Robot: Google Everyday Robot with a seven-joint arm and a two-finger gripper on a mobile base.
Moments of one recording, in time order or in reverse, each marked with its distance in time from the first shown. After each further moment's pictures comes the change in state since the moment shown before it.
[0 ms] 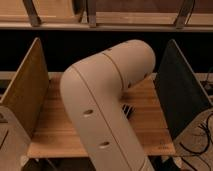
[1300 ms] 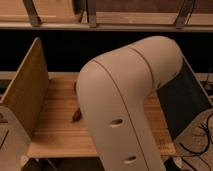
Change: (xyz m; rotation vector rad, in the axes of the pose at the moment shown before) arm 0.070 -0.054 -0.027 -0.072 0.044 0.041
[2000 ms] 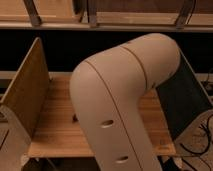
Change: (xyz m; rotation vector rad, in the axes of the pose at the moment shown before) arm -0.041 0.019 -0.010 0.010 -0.065 -0.014
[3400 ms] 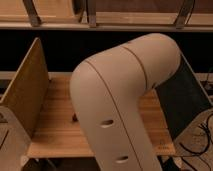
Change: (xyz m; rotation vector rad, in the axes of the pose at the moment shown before) arm 0.000 -0.001 0.001 -0.001 0.000 0.001
